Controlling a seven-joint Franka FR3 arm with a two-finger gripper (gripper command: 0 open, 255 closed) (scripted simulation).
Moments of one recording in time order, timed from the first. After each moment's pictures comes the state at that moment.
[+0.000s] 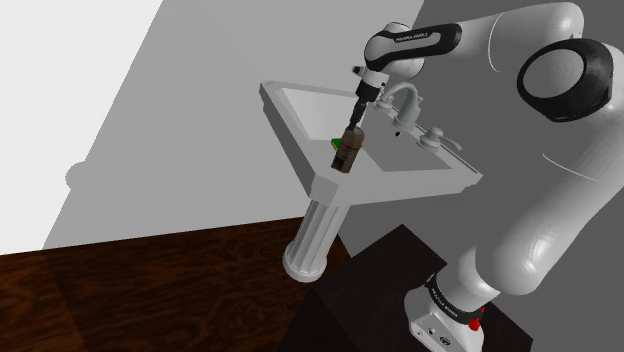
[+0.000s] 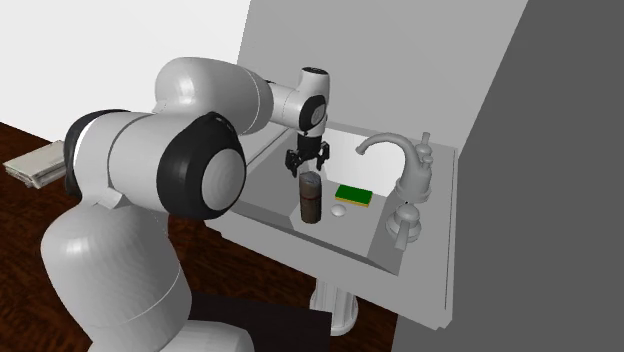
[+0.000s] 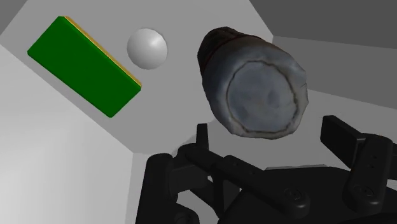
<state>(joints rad) 0.08 0.14 -0.33 -1.89 0.14 2.01 -0.95</state>
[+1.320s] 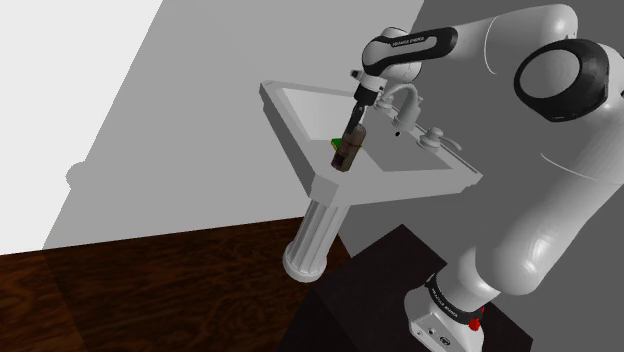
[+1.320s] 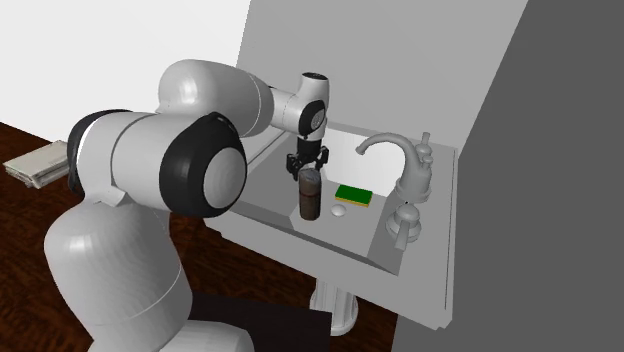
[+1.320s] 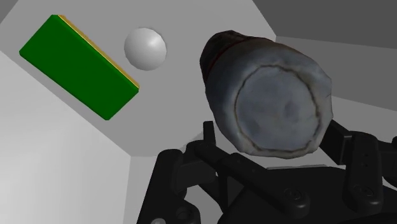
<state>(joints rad) 0.08 0.15 -0.33 -1.91 0.15 2.04 -0.96</state>
